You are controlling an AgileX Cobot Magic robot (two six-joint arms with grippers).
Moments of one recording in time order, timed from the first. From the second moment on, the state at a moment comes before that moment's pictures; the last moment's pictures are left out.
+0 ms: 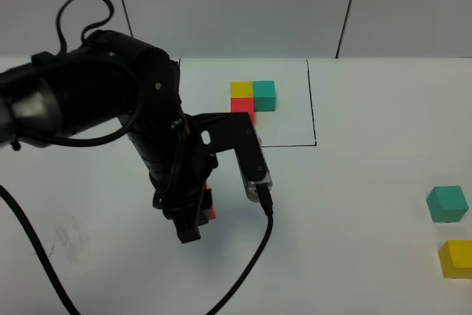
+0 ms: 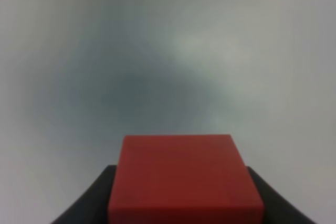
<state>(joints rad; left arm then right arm) -0.67 1.82 -1.35 -0.08 0.97 0.77 0.00 -0.01 -0.50 -0.01 1.07 -0.05</state>
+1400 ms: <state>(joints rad) -0.72 2.08 -1.36 -0.04 0.80 0.79 0.00 -0.01 -0.50 -0.01 1.07 -0.05</state>
